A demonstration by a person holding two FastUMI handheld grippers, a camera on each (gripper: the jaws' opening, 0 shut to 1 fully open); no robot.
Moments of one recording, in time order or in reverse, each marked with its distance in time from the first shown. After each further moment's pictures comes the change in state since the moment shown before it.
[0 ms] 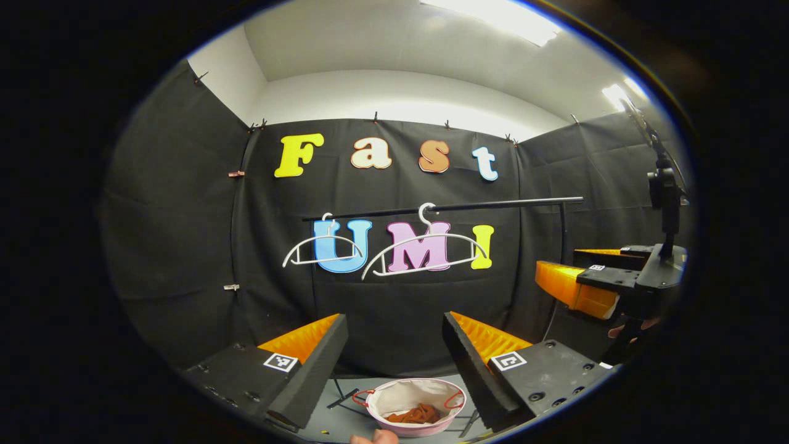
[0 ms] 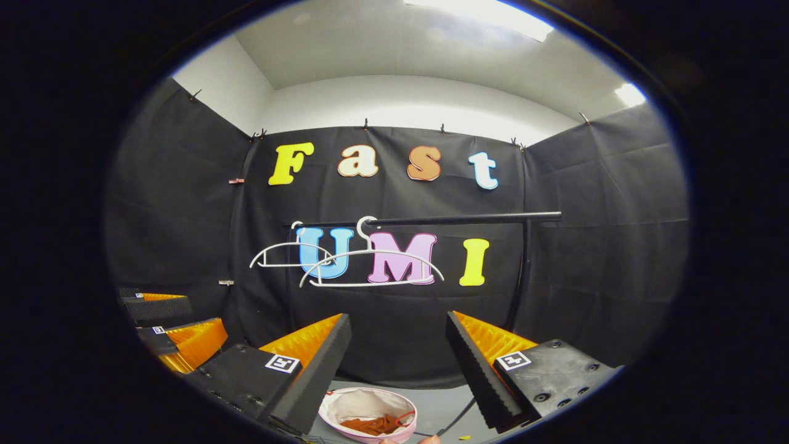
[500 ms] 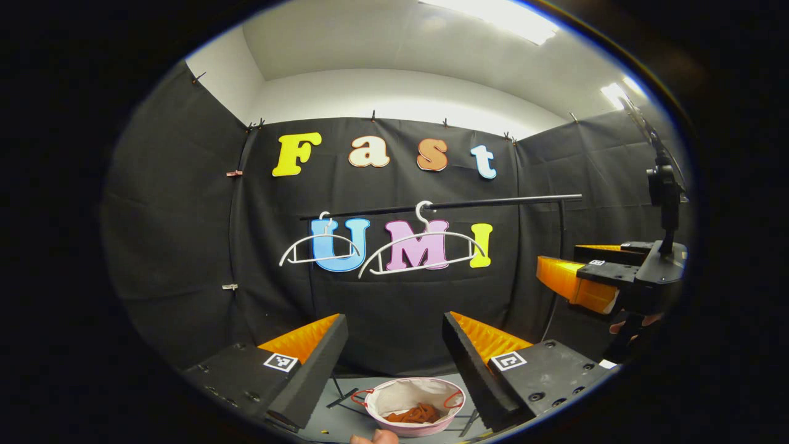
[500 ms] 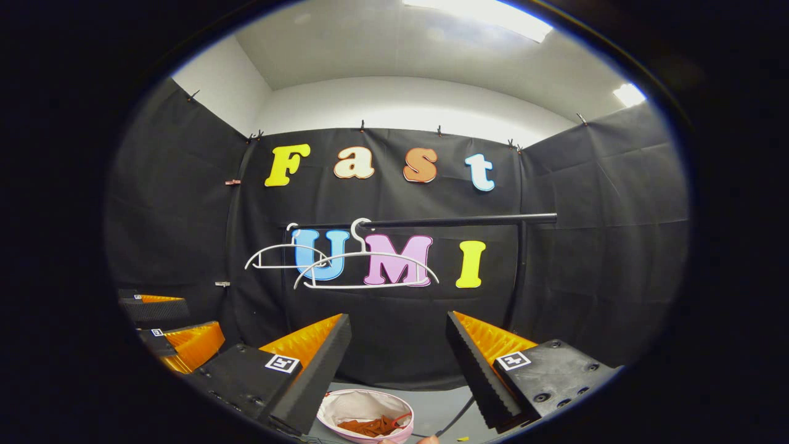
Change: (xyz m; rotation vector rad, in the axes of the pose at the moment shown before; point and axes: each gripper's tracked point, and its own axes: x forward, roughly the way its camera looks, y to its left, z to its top) left arm 0.003 -0.008 -0.002 0.013 0.008 -0.007; right arm 0.007 -0.004 0.002 0.016 -0.001 -0.006
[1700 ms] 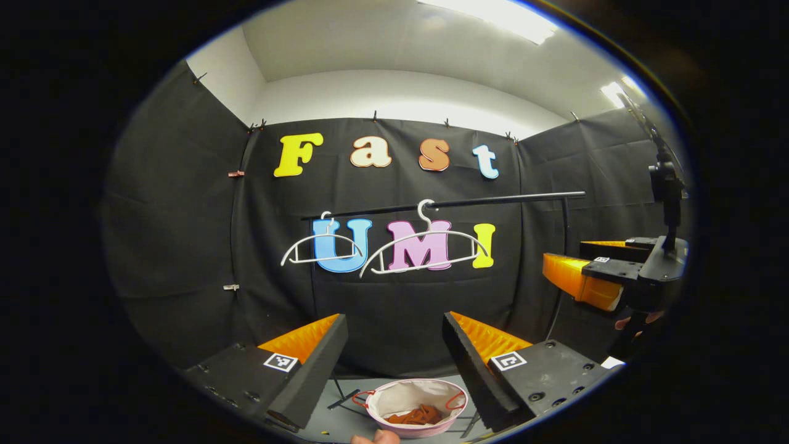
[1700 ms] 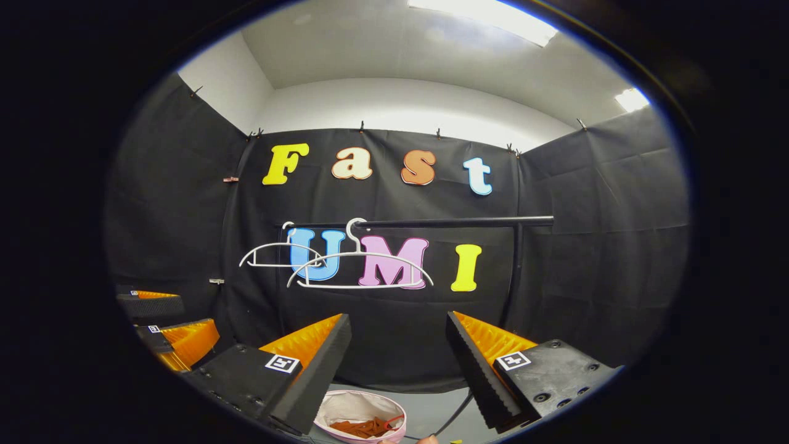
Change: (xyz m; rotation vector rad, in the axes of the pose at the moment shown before) left arm 0.006 -0.002 -0.003 -0.001 -0.012 0.010; right arm 0.002 -0.010 -0.002 -0.031 -0.017 -0.018
